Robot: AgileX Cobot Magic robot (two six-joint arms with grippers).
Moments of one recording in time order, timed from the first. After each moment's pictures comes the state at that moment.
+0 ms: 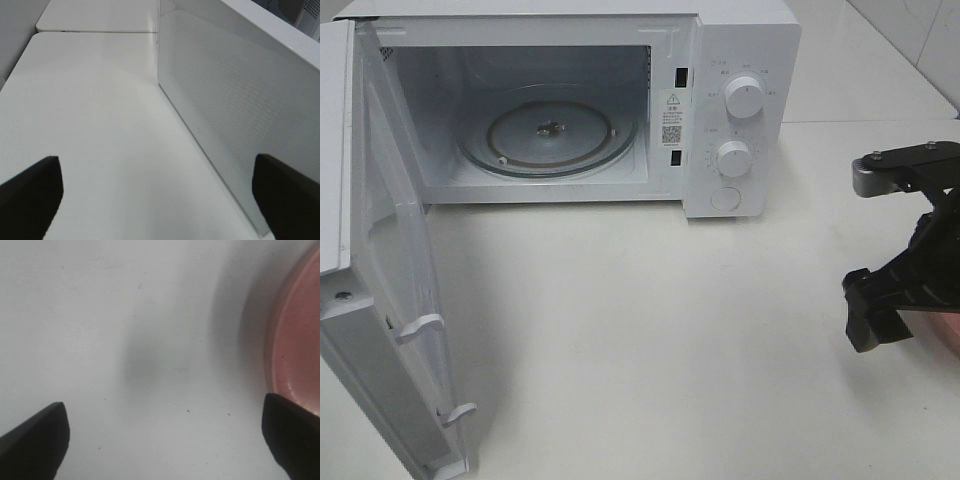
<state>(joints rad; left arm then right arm) 0.03 0.00 -0.51 -0.11 1.04 0.08 0.29 1.43 -0.71 -0.14 0.69 0.12</state>
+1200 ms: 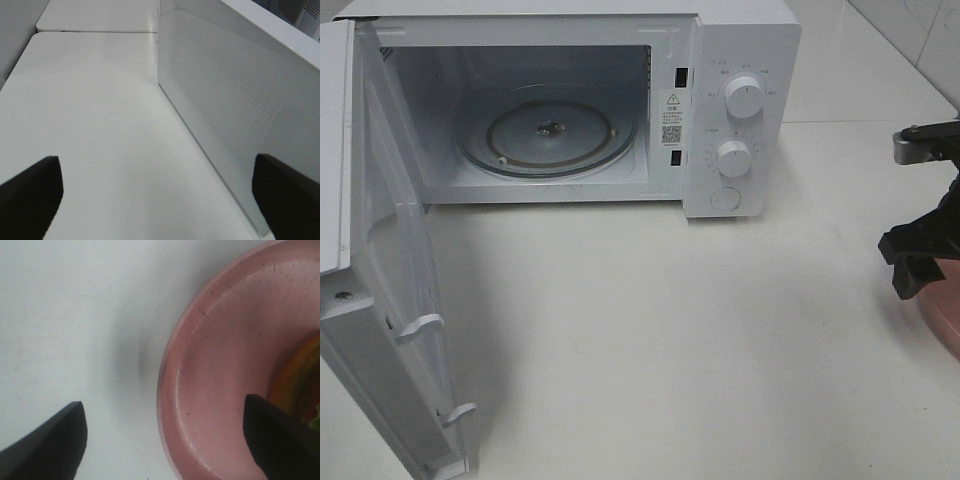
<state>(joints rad) 0.03 0.00 -0.51 -0.11 1.04 0.08 0.05 1.65 -0.86 -0.22 0.63 0.08</state>
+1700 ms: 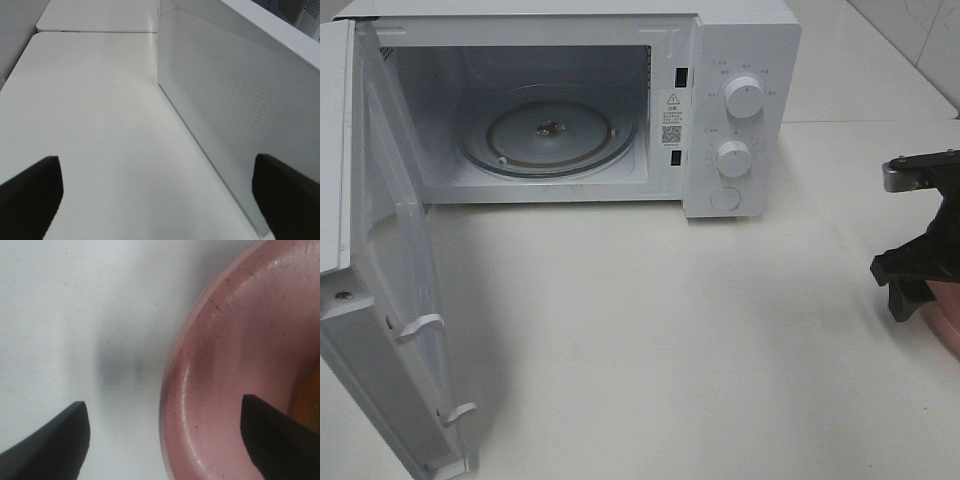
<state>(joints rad) 0.03 0.00 -0.51 -0.11 1.04 0.08 0.04 1.76 -0.86 -0.22 0.59 0.08</state>
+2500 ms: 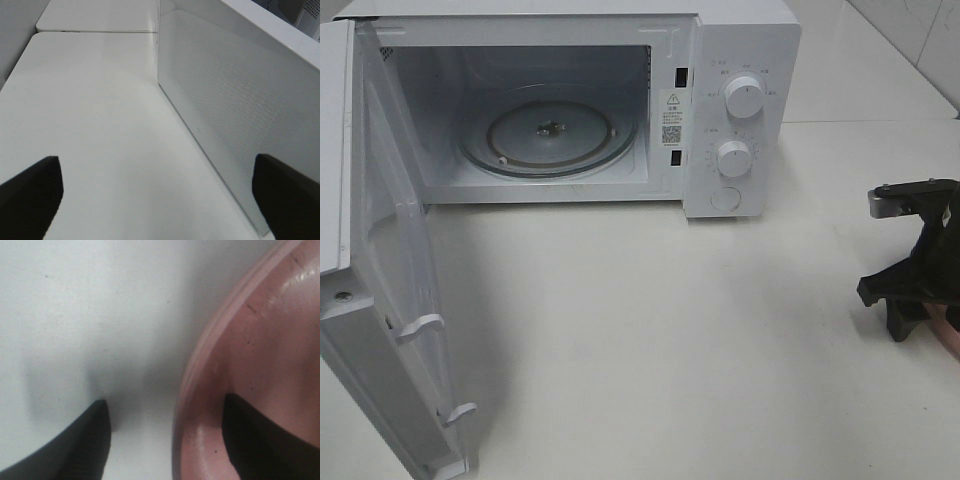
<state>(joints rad) 0.03 0.00 -0.51 -0.11 1.04 0.08 0.04 1.86 -0.86 -0.22 0.55 0.11</state>
